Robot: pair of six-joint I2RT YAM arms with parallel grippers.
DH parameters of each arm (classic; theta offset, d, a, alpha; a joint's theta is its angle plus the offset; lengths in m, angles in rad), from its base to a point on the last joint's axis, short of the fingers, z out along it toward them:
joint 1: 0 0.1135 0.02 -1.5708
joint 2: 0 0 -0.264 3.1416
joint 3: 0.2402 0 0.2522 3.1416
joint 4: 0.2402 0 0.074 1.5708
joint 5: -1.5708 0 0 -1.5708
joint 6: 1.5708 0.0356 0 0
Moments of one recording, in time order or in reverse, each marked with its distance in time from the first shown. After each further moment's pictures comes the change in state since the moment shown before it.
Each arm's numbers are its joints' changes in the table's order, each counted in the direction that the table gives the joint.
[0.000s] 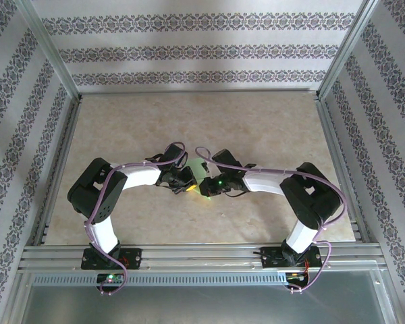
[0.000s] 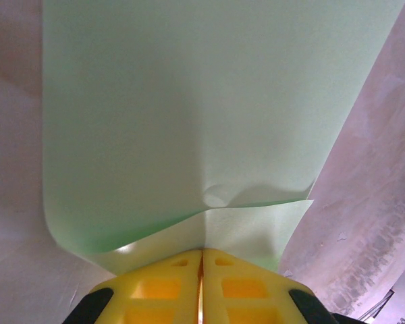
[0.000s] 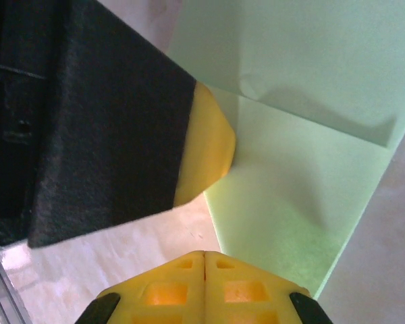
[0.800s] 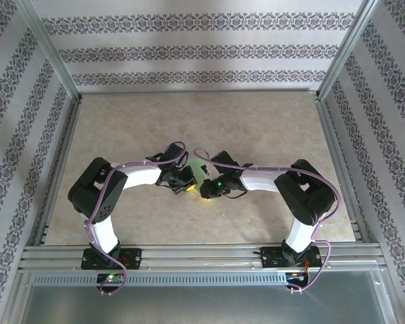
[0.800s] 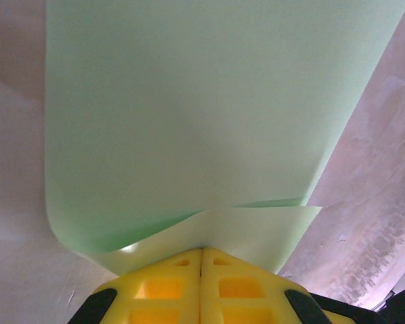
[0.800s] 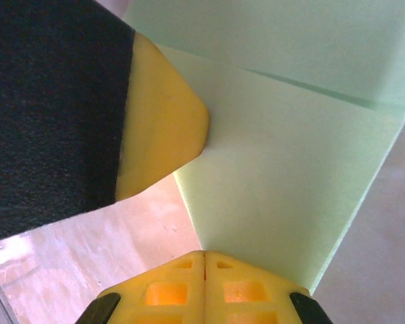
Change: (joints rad) left arm 0.000 0.007 0.014 0.020 0.000 0.000; right arm 0.000 0.050 0.011 0.037 0.011 -0.004
